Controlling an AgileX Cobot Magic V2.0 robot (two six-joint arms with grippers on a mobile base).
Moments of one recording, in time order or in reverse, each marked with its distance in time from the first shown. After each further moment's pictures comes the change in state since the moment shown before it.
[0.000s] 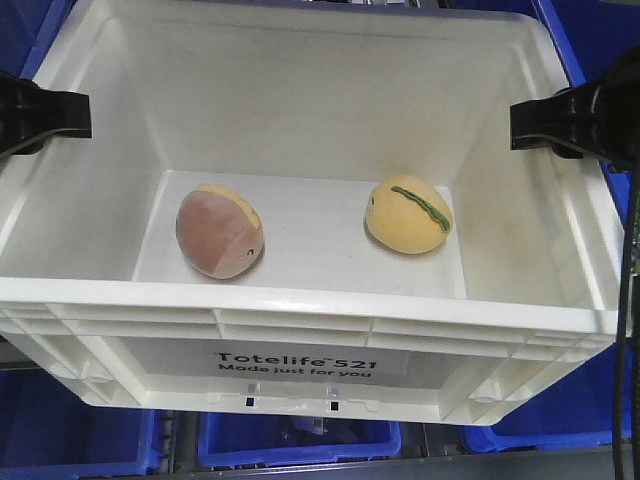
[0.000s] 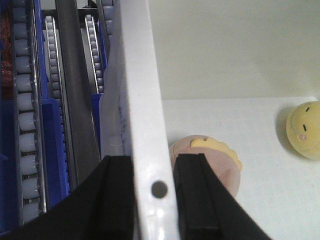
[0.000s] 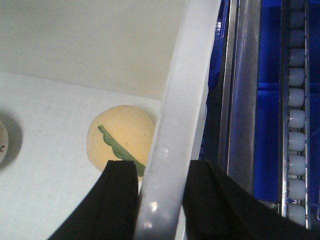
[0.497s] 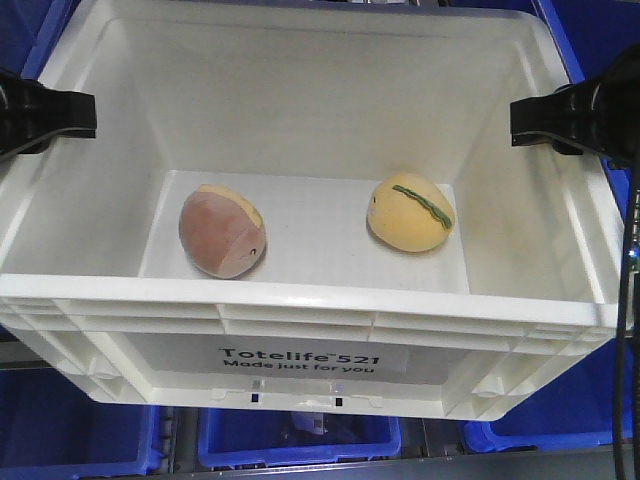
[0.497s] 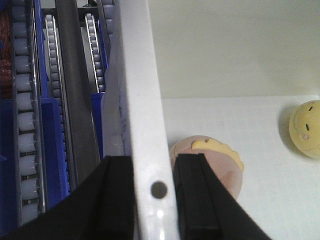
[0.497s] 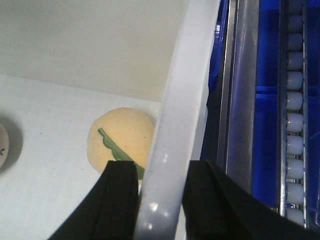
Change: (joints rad) left arm 0.000 0.026 0.000 0.000 -0.012 0.000; right arm 0.000 0.008 0.000 -0.009 -0.022 0.001
